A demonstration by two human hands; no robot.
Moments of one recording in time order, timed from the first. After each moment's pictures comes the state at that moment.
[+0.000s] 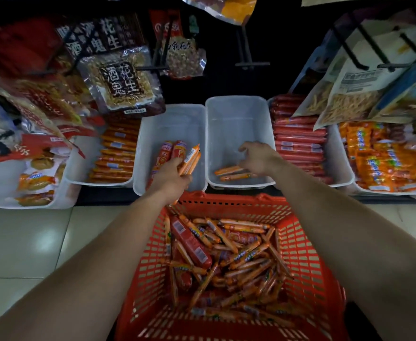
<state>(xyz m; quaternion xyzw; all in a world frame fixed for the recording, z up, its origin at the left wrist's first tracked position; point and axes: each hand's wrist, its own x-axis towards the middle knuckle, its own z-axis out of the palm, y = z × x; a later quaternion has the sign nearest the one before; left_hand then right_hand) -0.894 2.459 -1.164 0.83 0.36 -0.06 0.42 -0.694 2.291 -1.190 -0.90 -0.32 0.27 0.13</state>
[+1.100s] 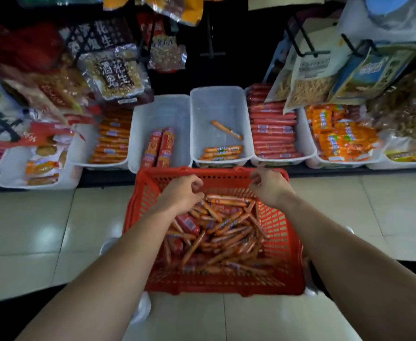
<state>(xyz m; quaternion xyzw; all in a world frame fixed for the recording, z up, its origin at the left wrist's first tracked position) -0.951 2.359 -1.154 0.89 0.27 -0.13 0.35 -0.804 2.144 -1.160 -0.91 -0.21 0.26 0.23</state>
